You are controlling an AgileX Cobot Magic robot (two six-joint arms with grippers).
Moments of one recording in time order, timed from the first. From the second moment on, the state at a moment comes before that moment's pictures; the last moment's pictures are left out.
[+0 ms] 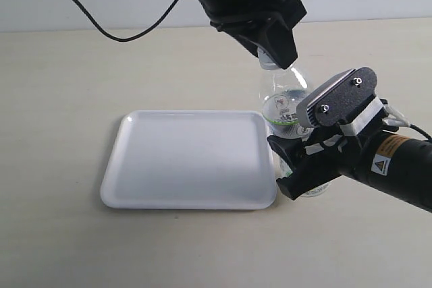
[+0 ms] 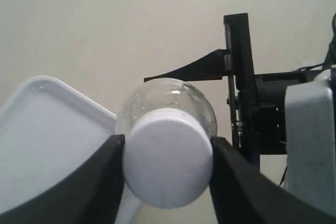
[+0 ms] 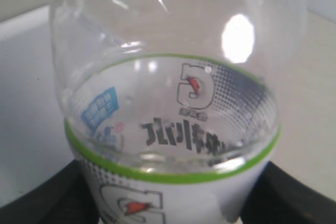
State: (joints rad) left arm -0.72 2.00 -1.93 -0.49 1.22 0.38; right arm 0.42 1.51 -0.31 -0.02 -0.59 -0.15
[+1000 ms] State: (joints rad) left arm -0.77 2.00 -1.93 -0.35 1.22 -0.42; right arm 0.42 1.51 -0.31 -0.02 -0.57 -0.17
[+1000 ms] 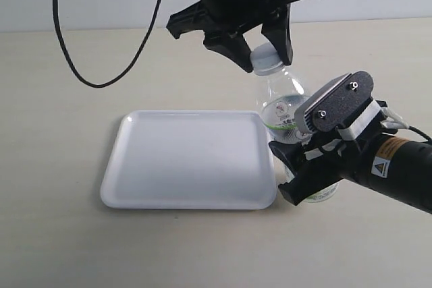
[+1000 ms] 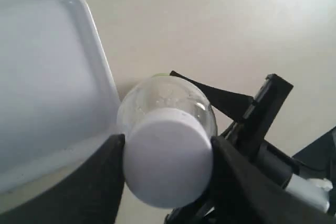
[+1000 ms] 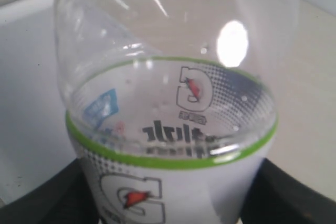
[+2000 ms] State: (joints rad) left arm -0.81 2.00 -1.93 -0.24 1.22 -0.62; right arm 0.42 1.51 -0.31 -0.06 -0.61 -0.15
